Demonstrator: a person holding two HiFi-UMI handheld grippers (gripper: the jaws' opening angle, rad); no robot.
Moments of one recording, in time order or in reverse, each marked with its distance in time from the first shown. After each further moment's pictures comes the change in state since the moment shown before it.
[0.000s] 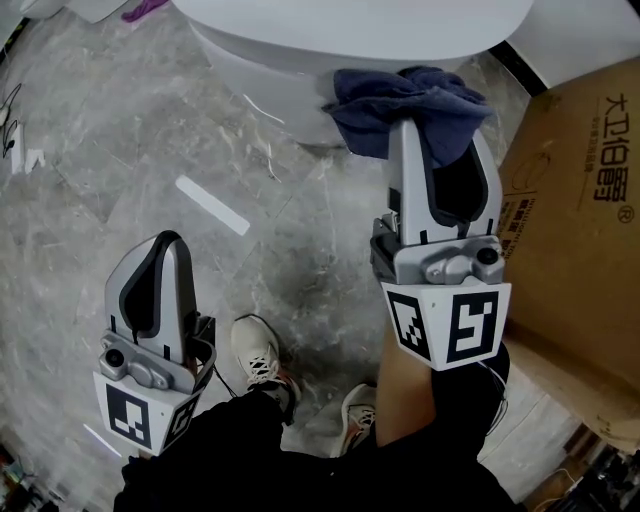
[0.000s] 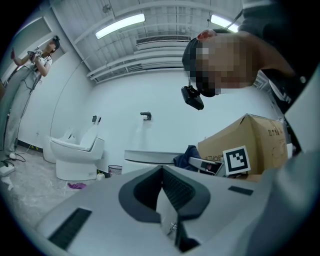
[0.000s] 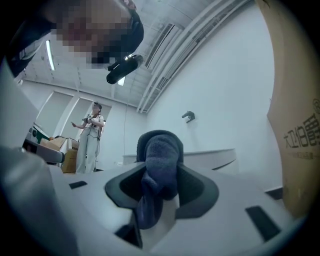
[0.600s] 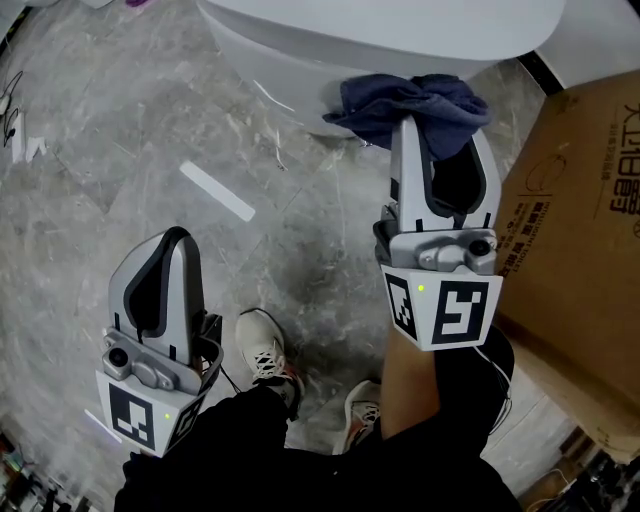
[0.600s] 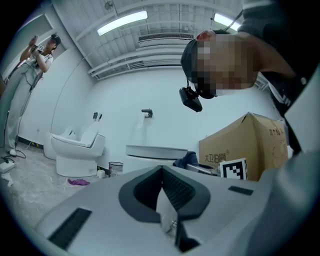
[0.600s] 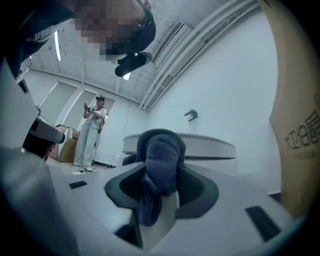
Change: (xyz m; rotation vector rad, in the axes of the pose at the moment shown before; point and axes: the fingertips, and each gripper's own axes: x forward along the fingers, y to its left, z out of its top) left arm 0.005 0.008 -0.011 -0.029 0.015 0.000; right arm 0.008 0.005 -0.039 -0.090 0.009 0.002
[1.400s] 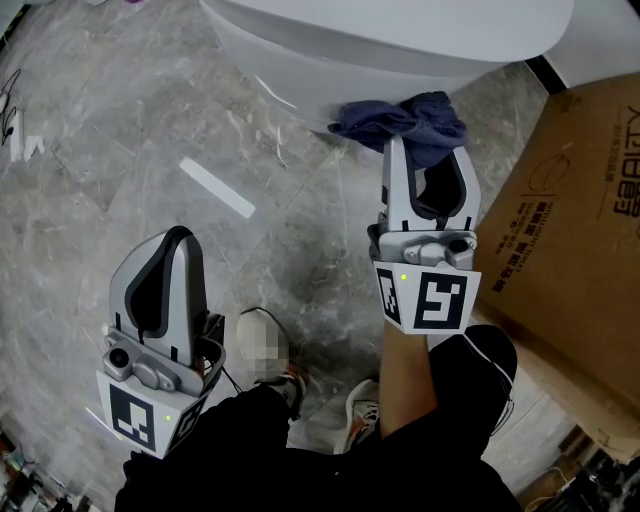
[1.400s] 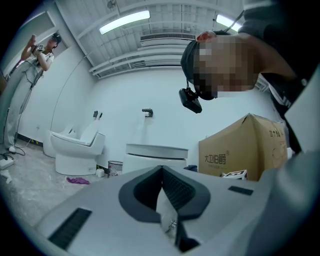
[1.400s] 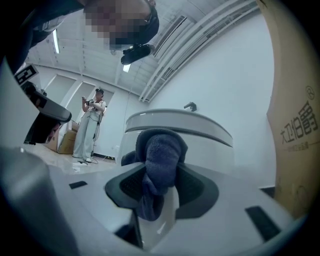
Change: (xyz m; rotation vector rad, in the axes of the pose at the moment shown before) left arm -0.001 0.001 -0.007 -0.012 0.012 -0.017; right arm -0.012 0.004 -0.048 -0.026 0.072 -0.017
